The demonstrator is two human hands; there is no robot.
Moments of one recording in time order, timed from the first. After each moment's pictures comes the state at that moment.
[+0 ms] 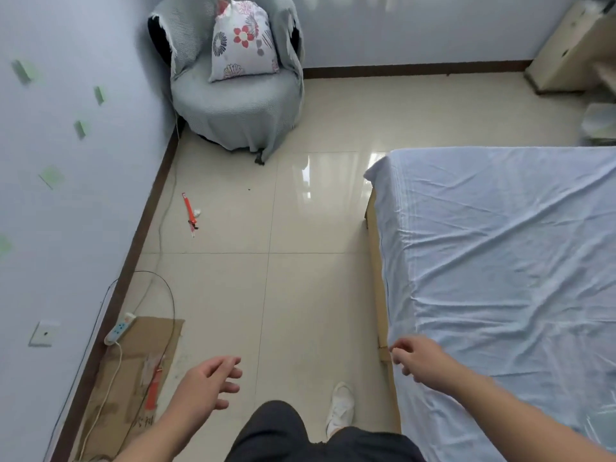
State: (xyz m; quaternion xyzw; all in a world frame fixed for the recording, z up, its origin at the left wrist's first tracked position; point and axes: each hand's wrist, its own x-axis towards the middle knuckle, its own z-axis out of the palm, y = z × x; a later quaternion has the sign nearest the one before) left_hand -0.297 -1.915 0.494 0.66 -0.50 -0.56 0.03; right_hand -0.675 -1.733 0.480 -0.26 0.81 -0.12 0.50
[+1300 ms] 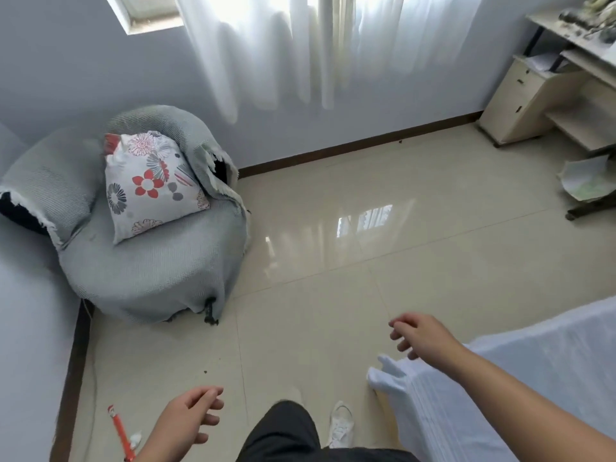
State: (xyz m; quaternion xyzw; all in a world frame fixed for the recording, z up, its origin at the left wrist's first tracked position) left_hand -0.842 -2.639 0.498 0.61 -0.58 -0.54 -0.04; right_hand -1.214 -2.382 0.516 -0.11 0.84 -0.33 0.43
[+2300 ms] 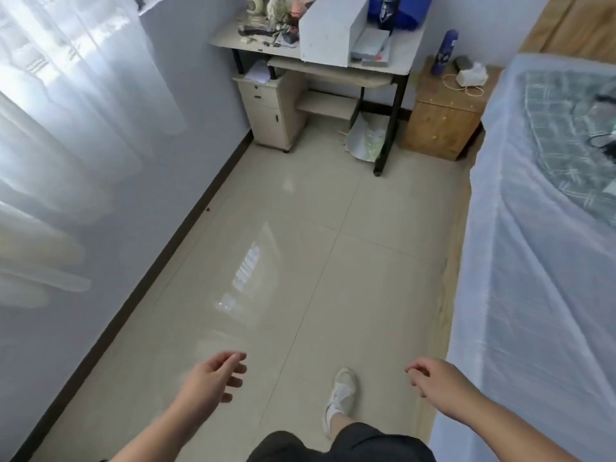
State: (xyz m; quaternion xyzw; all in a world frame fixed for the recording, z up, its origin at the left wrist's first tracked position) left_hand -1.652 -2.712 0.495 0.25 -0.79 -0.48 -0.29; right_hand -1.570 -2.291 0.468 0.25 0.83 -0.36 0.35
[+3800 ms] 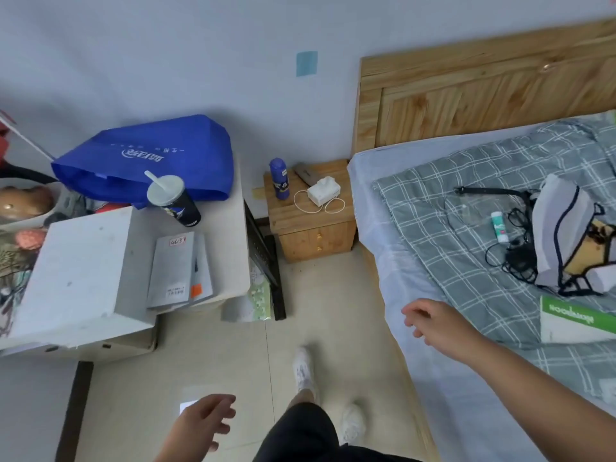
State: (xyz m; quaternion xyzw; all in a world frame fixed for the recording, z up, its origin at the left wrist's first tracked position) left_hand -2.443 -2.155 0.487 0.05 -0.83 -0.35 -0.42; right_hand -2.227 -1.740 0.525 0.46 0.74 -0.47 0.12
